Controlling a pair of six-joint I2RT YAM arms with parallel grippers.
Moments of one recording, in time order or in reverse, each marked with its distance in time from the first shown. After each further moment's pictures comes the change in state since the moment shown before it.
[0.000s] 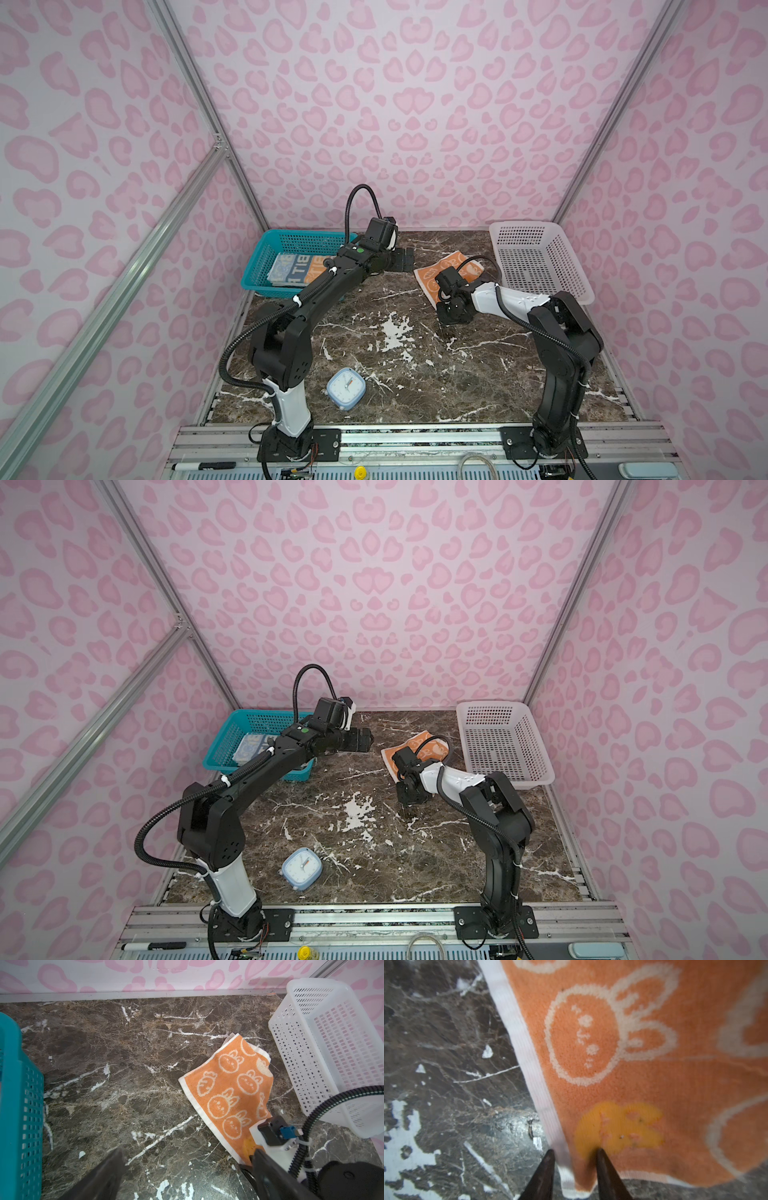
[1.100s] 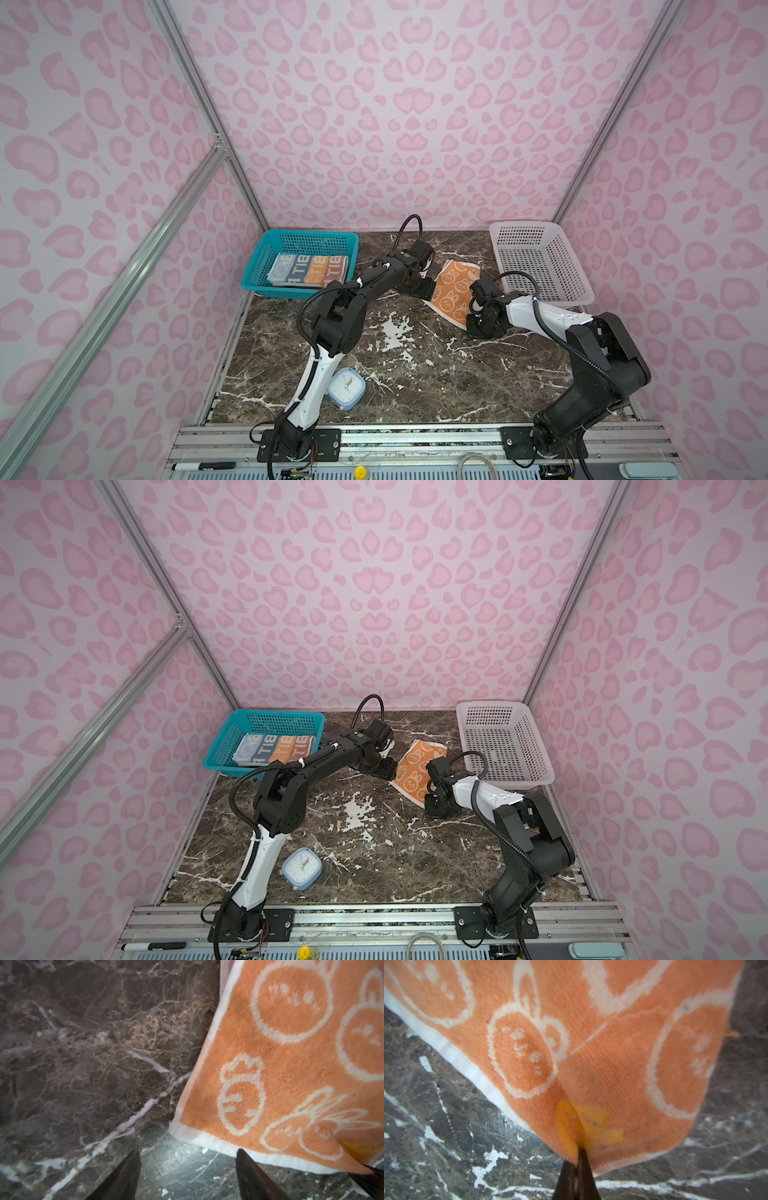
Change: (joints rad) left arm -0.122 0.507 0.372 -0.296 0.051 0.085; right arm -0.172 -0.253 -0.279 -0.024 -0.079 -0.060
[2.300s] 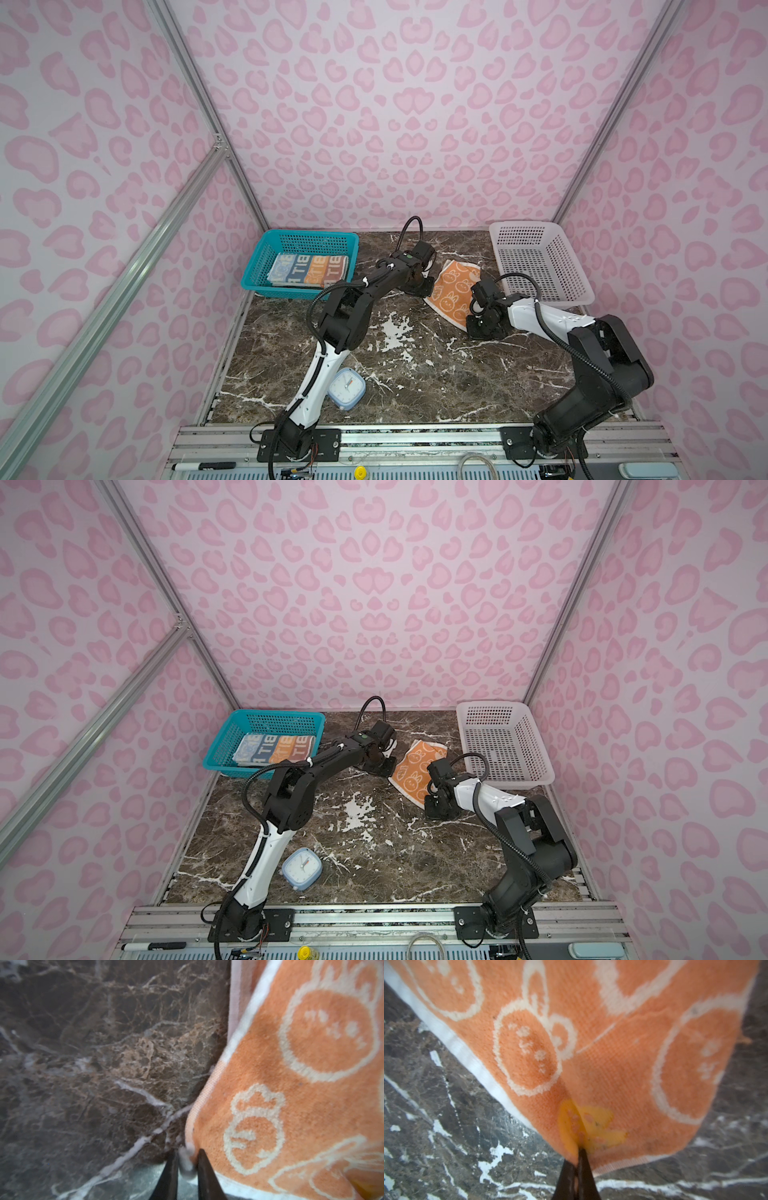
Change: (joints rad) left arm -0.002 0.098 0.071 0.031 0.024 -0.042; right arm -0.006 -0.017 -0.028 0.031 -0.033 0.000
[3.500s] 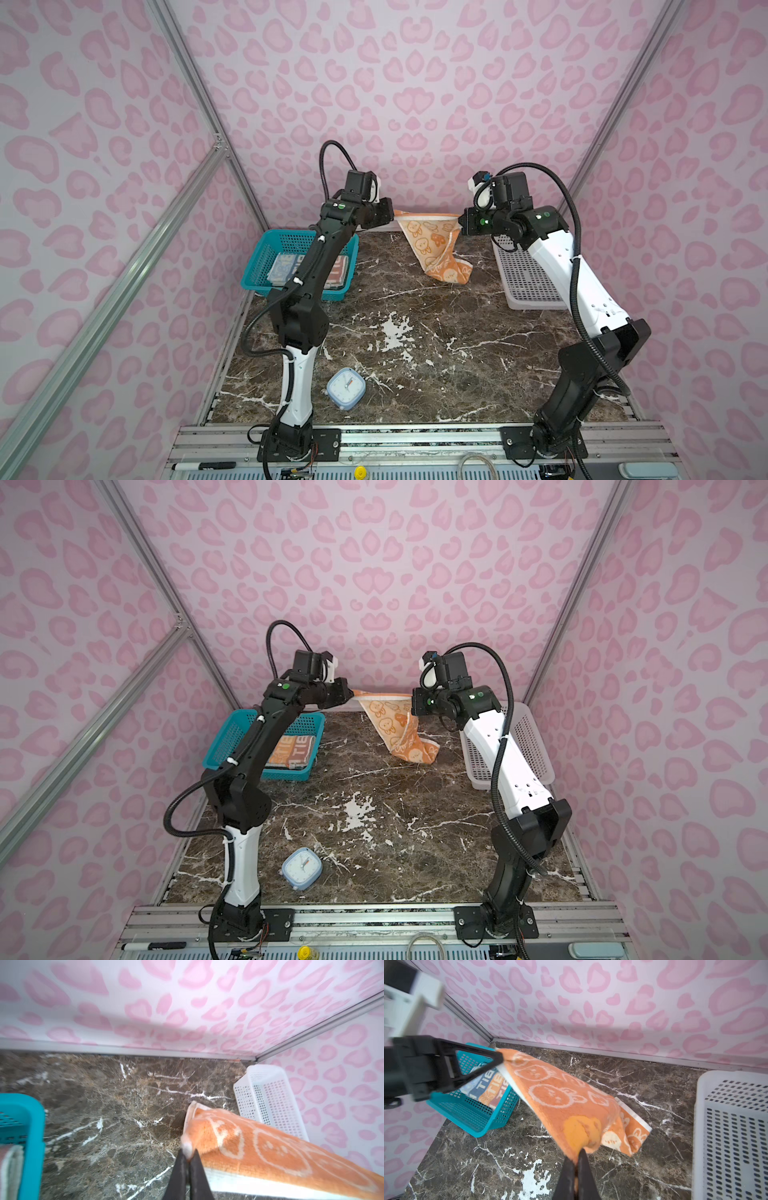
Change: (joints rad) left arm 0.307 -0.330 0.316 -0.027 0.126 -0.167; right arm -0.031 0.148 1.162 -0.309 -0.072 -0.159
